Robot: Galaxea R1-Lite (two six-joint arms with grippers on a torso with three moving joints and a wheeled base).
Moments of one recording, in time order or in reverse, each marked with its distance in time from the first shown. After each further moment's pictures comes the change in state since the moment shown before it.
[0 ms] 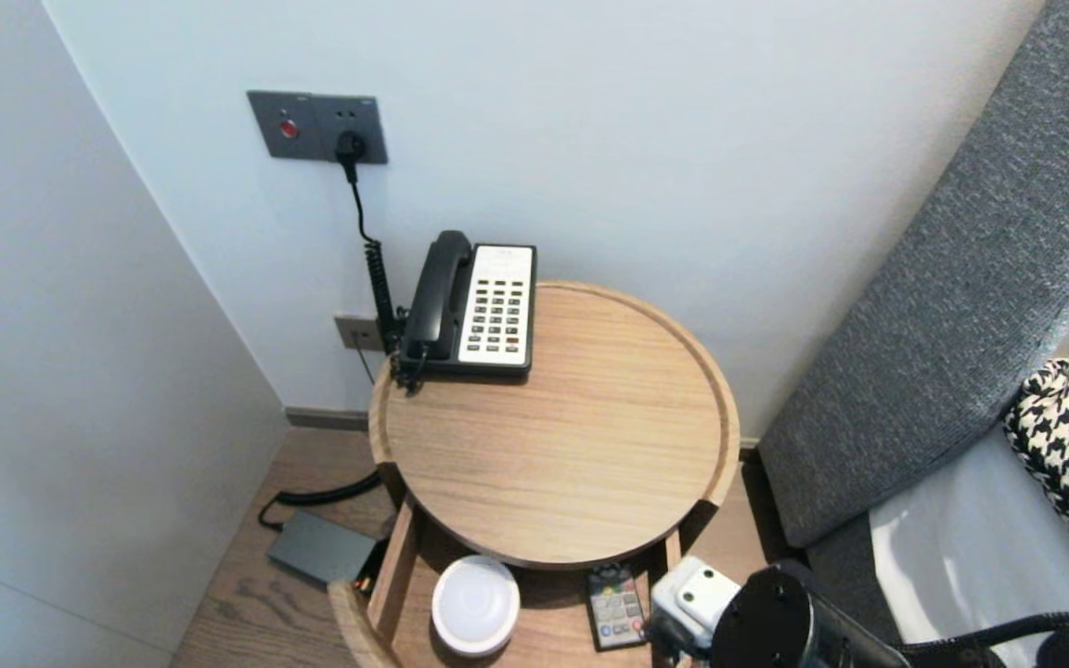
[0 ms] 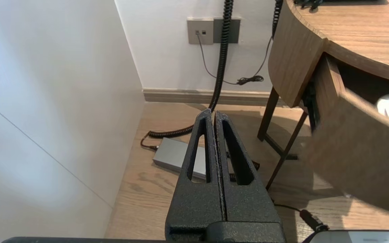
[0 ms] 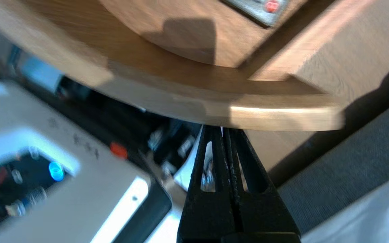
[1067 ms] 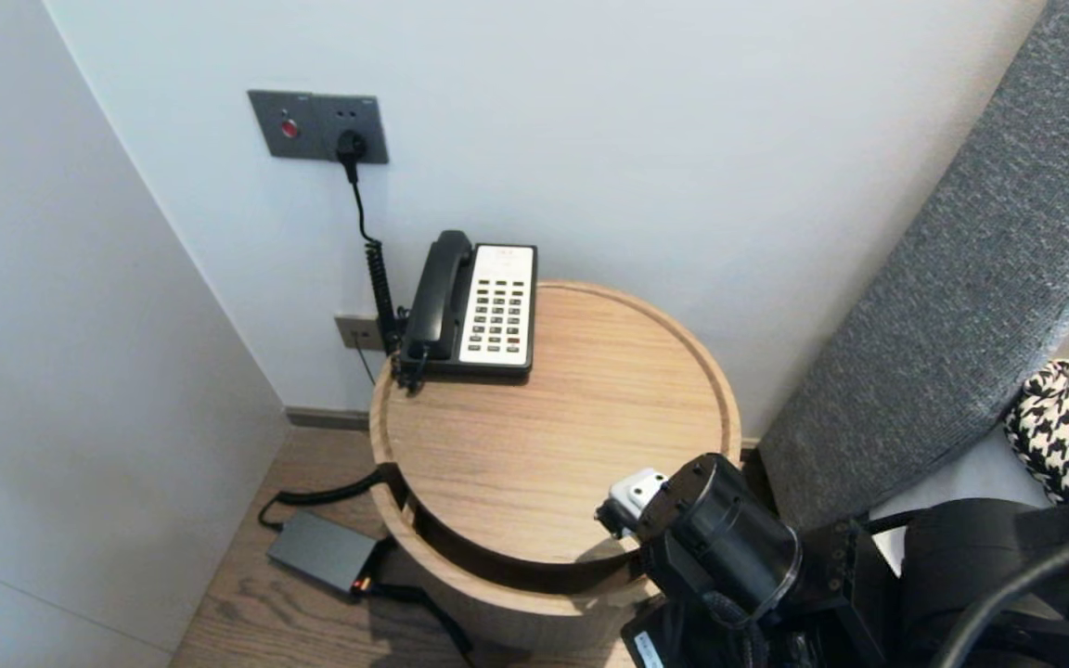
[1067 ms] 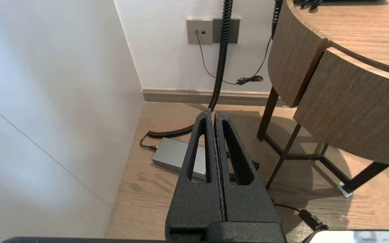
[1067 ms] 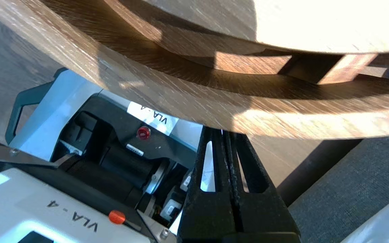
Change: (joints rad) left arm 0.000 0.000 0.000 0.000 0.000 -0.001; right arm -0.130 0.136 -0.170 -0.009 -0.015 -0.017
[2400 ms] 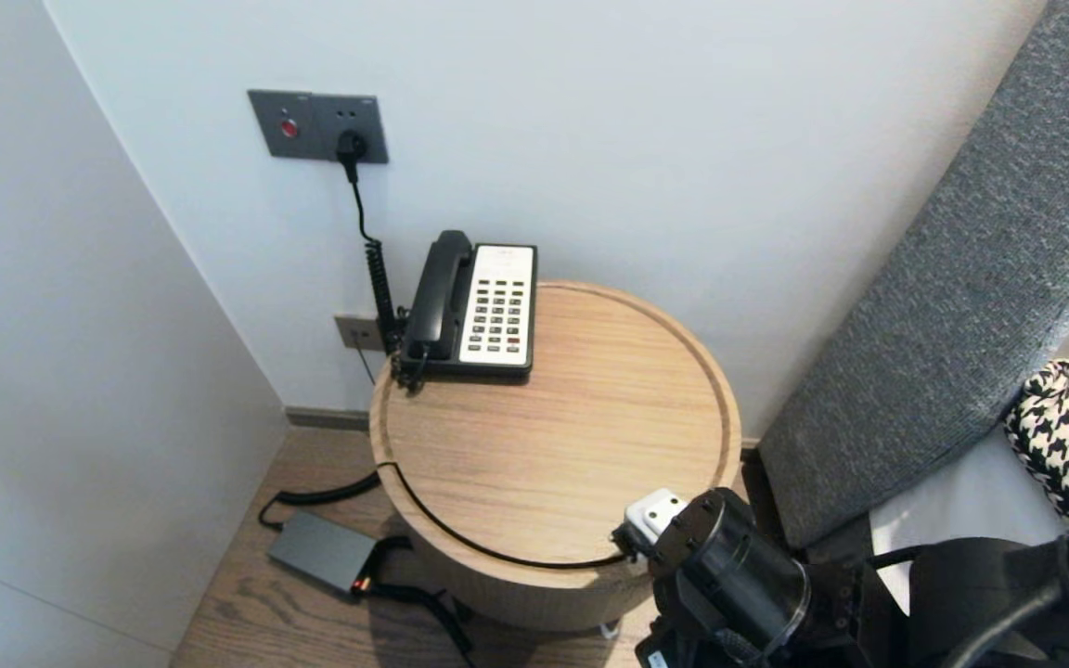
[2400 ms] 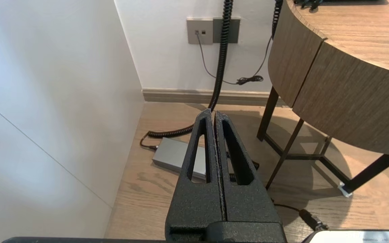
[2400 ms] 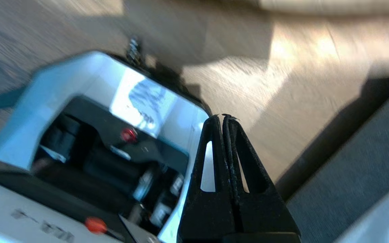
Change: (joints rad) left arm 0.000 0.000 0.000 0.000 -0.001 0.000; right arm -0.001 -0.002 0.116 -0.077 -0.047 0.013
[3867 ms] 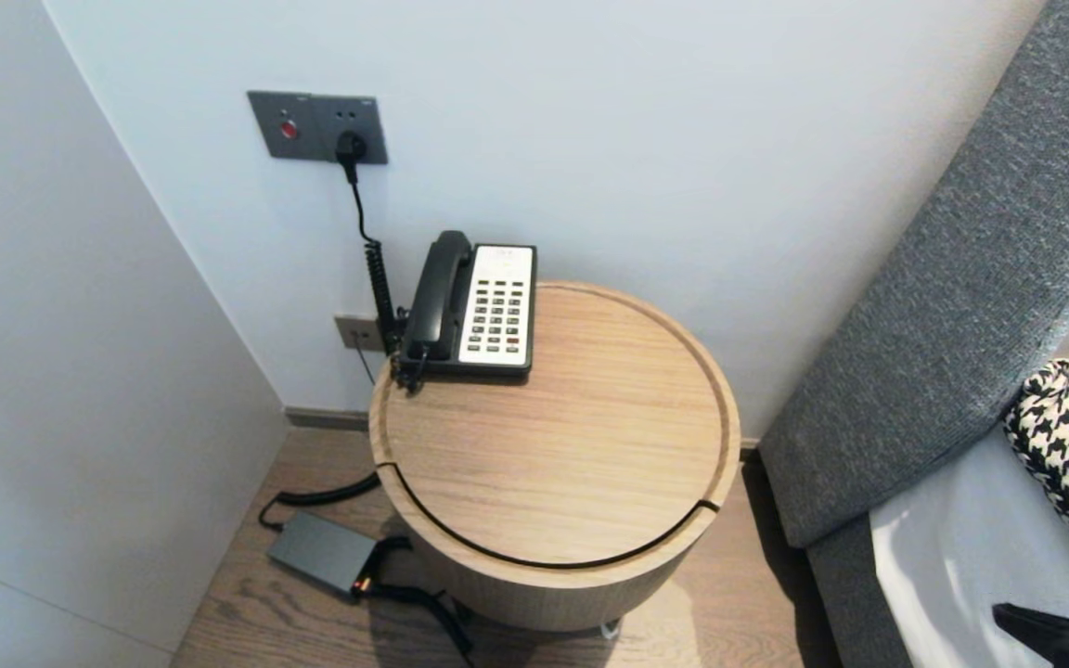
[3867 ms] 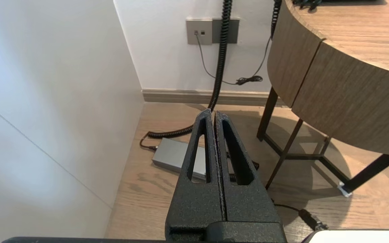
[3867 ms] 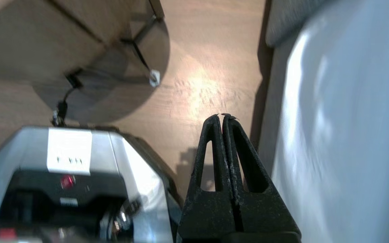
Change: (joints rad) left arm 0.000 0.000 0.000 0.000 0.000 0.000; right arm -0.674 -0.876 0.397 0.105 0.126 -0.216
